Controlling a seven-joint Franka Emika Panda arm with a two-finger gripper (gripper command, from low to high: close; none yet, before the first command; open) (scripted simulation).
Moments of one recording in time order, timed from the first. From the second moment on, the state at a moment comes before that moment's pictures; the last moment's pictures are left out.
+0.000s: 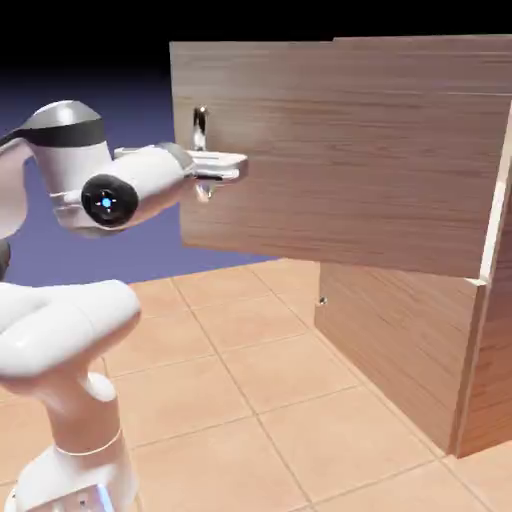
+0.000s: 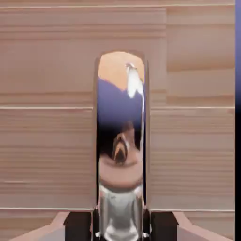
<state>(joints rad) -0.92 -1.57 0.04 -2.99 1.65 1.33 2.52</state>
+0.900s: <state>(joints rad) -0.54 -0.59 -0.67 -2.34 0.91 0.77 1.97</state>
